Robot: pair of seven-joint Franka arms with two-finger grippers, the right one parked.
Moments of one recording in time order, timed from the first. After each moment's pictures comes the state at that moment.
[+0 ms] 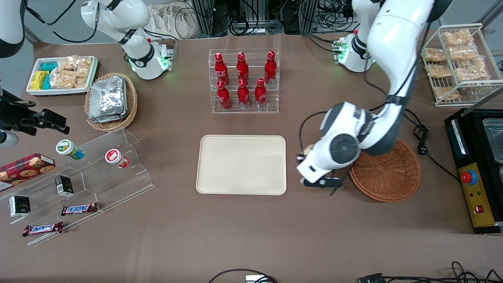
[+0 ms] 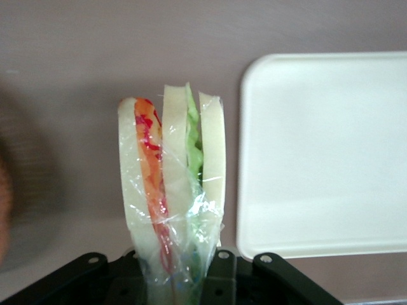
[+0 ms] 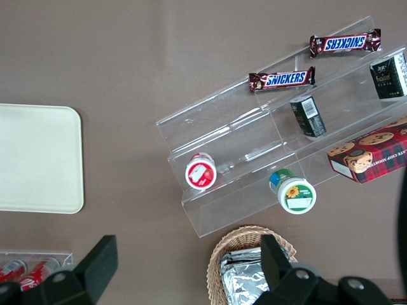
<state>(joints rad) -0.35 0.61 -0.20 -1.49 -0.04 1.91 -0.42</state>
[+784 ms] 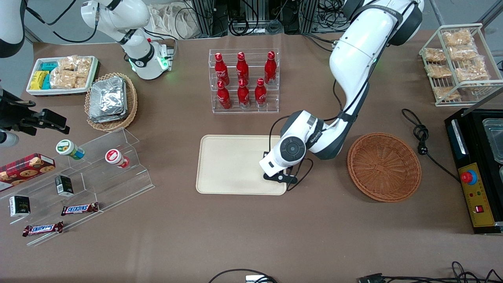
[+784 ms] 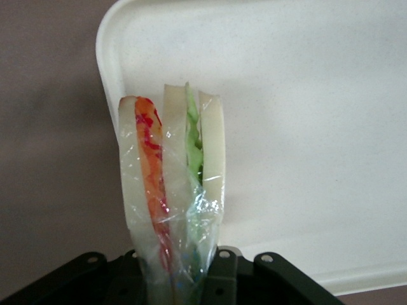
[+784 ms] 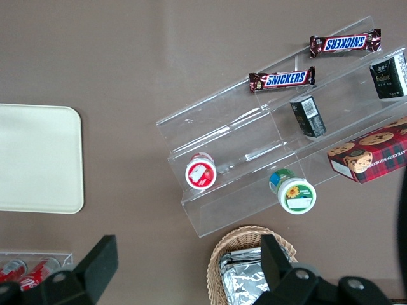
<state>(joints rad) -0.47 0.78 -0.20 -1.46 -0.05 2.08 -0.44</state>
